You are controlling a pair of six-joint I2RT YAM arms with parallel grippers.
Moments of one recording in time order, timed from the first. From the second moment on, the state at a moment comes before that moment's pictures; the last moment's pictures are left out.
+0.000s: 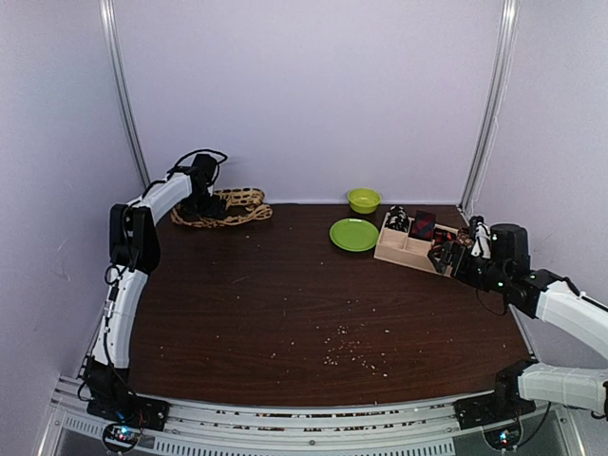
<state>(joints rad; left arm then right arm) -0.21 2.63 2.50 -0.88 -0.27 -0.09 0.26 0.91 0.53 -0.12 -0.09 0.54</state>
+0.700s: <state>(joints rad) 0.01 2.59 2.34 -0.86 0.00 -0.26 0.26 0.89 0.53 -0.14 -0.09 0.54</state>
